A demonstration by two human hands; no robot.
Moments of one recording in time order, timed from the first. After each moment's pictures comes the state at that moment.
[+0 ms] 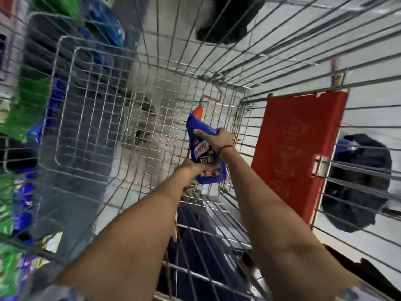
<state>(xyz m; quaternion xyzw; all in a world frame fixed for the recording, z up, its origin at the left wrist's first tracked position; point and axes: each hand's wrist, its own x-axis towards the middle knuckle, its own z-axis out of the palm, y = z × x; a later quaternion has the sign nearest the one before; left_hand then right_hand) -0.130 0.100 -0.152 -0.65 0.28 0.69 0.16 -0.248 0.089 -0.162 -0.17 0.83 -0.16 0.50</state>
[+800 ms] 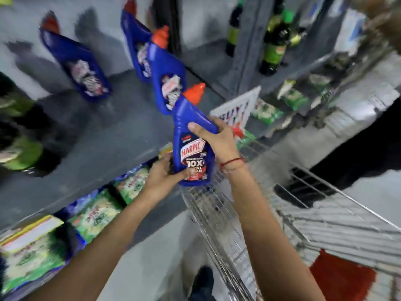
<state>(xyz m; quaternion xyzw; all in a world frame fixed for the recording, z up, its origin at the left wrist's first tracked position) 0.148 0.058 0.197 -0.62 0.42 0.47 -0.47 0.018 -0.033 0.244 -0.53 0.41 -0.43 0.61</state>
